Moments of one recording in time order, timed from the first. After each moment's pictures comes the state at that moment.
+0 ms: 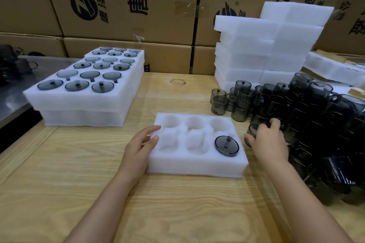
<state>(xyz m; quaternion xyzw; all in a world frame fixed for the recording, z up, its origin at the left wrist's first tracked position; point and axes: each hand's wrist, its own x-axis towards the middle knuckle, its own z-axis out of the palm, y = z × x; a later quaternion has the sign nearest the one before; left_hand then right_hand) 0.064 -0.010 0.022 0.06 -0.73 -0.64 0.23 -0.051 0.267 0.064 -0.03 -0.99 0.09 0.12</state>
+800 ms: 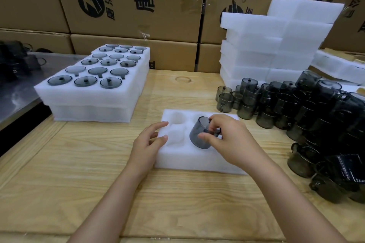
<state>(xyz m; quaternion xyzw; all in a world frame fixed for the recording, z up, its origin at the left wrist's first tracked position) 0.065 -0.009 0.023 0.07 -0.73 -0.65 0.22 0.019 0.191 0.107 0.29 -0.90 0.33 0.05</state>
